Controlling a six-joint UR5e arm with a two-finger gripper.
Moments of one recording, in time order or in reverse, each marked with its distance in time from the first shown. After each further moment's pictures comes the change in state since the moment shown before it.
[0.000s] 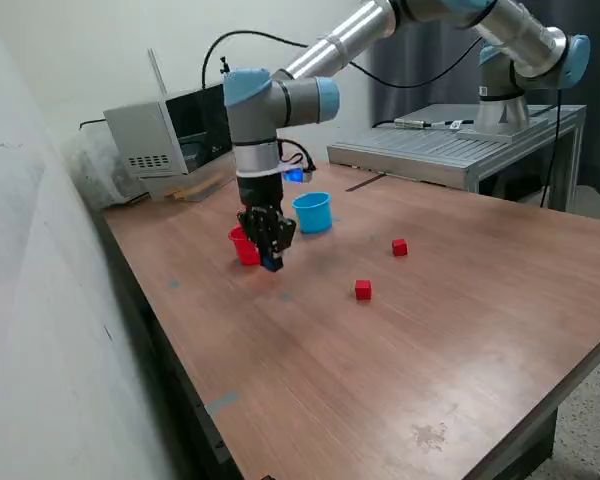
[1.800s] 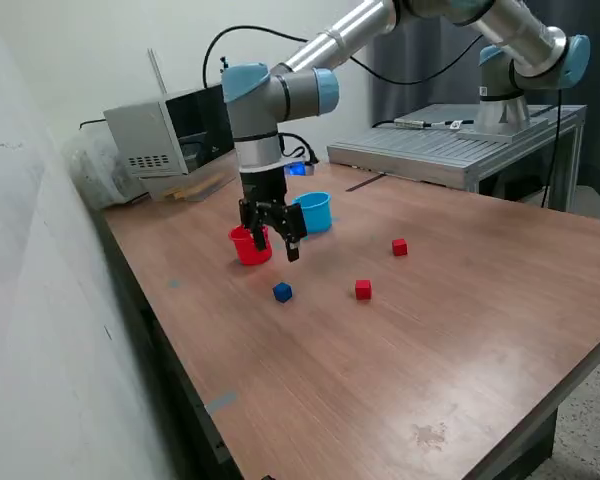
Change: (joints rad) arm -0.003 0.024 -0.025 0.048 0.035 -0.024
